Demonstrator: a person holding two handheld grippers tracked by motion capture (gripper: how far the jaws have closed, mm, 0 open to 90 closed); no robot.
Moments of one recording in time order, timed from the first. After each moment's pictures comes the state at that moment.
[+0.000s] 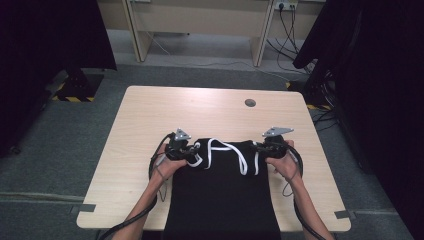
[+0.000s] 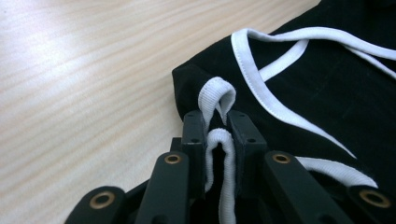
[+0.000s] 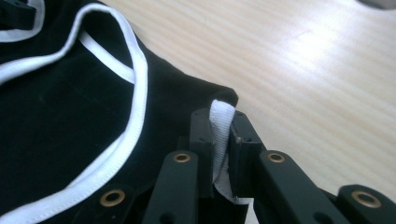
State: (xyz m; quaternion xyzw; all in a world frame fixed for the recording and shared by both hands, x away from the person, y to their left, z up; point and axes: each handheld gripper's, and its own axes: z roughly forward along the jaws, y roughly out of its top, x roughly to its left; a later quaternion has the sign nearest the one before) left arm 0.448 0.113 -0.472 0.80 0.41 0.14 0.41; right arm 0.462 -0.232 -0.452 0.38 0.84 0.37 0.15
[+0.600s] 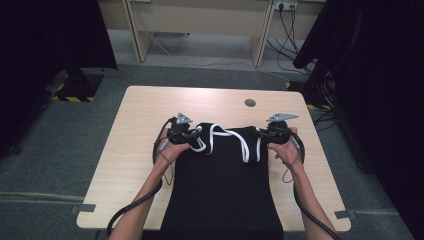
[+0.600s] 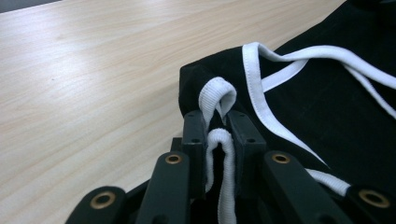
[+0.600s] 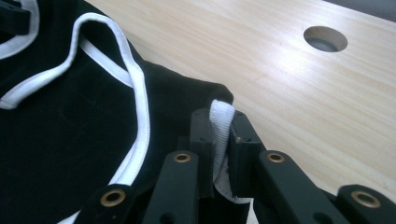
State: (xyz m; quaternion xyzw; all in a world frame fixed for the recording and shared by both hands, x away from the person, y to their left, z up) left arm 0.483 0.109 -0.445 0.78 0.41 0.17 0.43; right arm 0.493 -0.237 -0.425 0.40 0.81 0.39 0.17
